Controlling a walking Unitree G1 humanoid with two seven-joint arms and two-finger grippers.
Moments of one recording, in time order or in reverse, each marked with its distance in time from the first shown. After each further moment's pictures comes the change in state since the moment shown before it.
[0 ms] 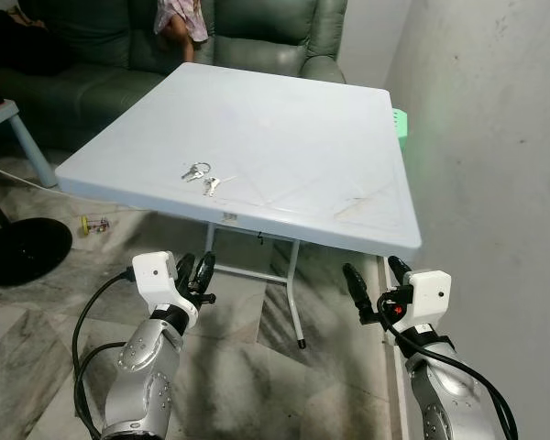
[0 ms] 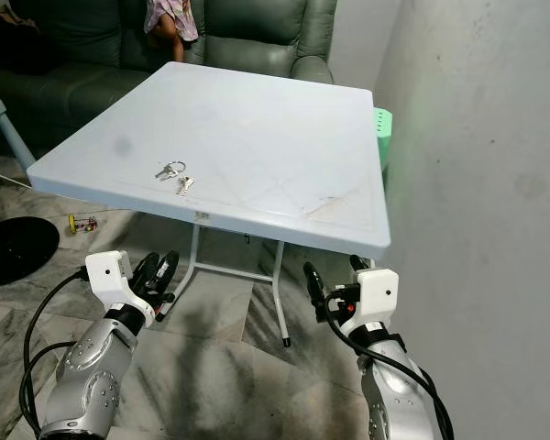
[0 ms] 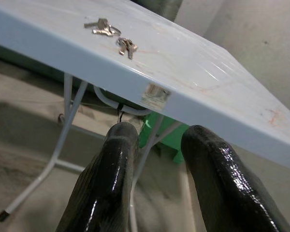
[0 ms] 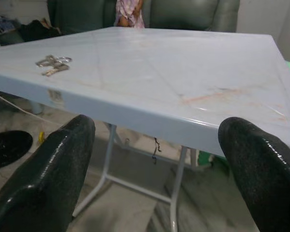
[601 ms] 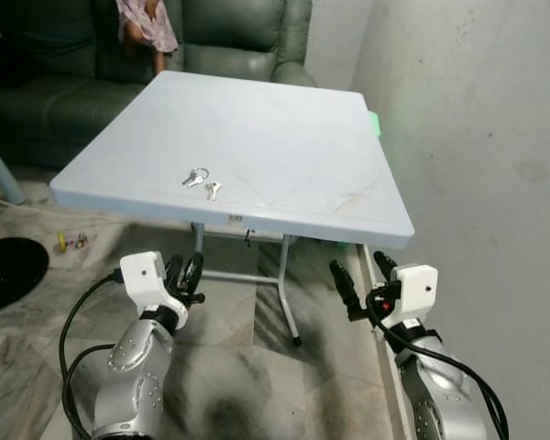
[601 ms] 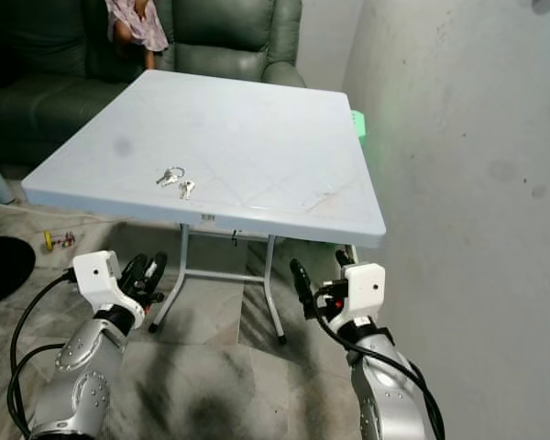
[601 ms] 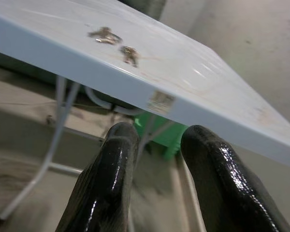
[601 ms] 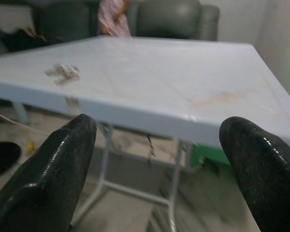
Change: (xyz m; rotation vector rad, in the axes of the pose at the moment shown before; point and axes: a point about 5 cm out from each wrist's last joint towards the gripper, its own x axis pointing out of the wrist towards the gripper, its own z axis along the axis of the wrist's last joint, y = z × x) left arm 0.001 -0.004 -0.001 -0.035 0.001 0.019; right arm -0.001 -0.003 0.001 -0.005 0.009 0.003
